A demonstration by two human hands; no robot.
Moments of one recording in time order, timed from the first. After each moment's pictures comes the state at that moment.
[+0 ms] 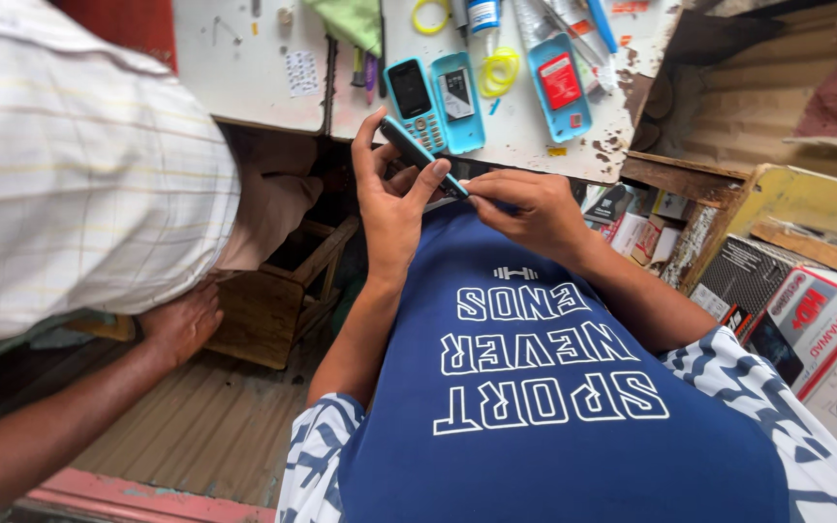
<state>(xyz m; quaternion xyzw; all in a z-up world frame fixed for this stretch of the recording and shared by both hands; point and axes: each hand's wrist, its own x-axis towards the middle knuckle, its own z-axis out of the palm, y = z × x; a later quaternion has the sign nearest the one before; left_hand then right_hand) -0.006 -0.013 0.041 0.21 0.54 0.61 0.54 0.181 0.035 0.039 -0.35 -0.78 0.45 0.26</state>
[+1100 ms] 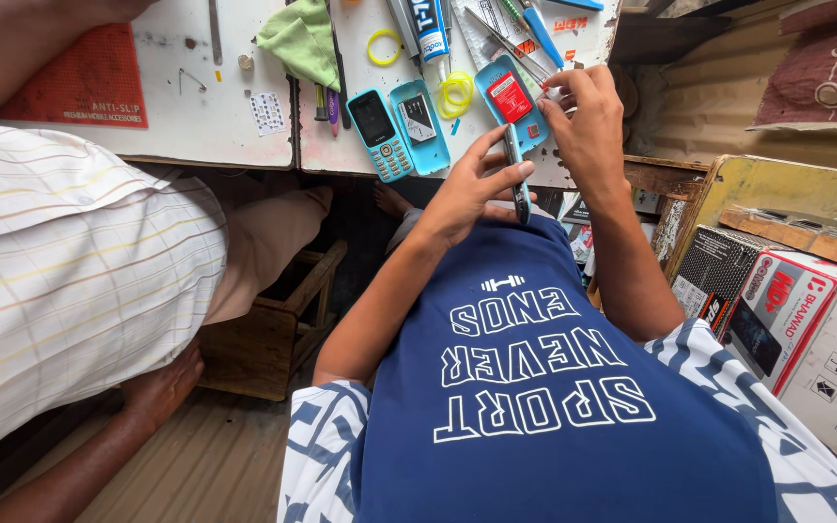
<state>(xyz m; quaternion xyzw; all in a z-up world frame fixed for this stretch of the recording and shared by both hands) 0.074 0.045 -0.021 0.16 0.40 0.37 0.82 0.262 0.112 -0.034 -0.59 -0.69 0.30 0.28</state>
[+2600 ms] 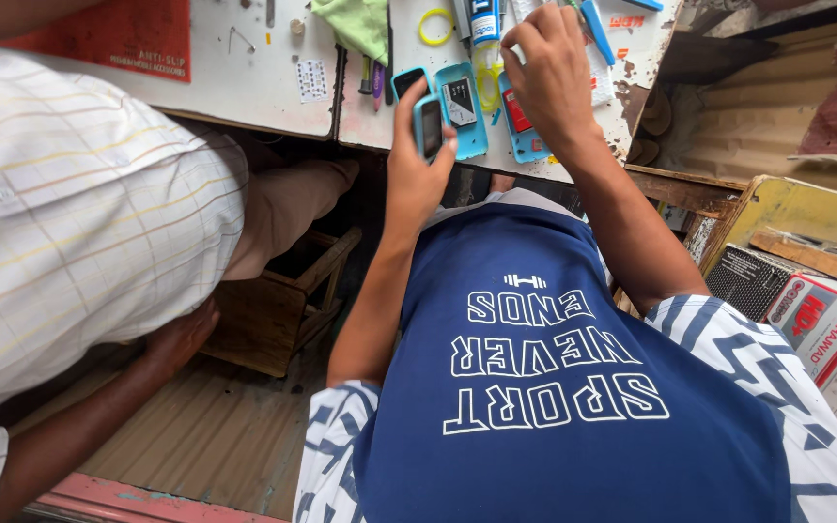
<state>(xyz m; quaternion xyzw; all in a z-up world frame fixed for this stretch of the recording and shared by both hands) -0.003 0.015 -0.022 0.40 0.60 0.53 0.45 0.172 0.153 -0.047 -0.43 -0.86 0.11 0.27</state>
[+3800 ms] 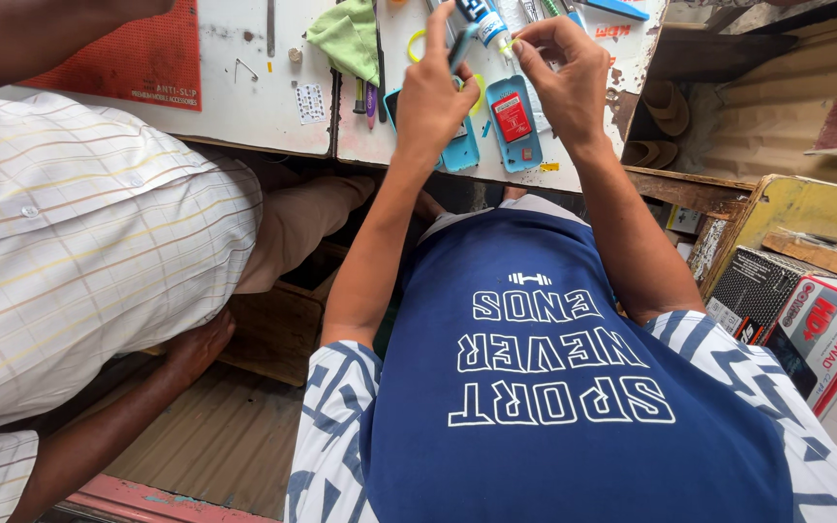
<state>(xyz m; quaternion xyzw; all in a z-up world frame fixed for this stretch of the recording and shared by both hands) 0.005 0.121 -0.039 0.57 0.67 0.35 0.33 0.202 0.162 -0.049 -0.42 -0.69 0.40 0.43</state>
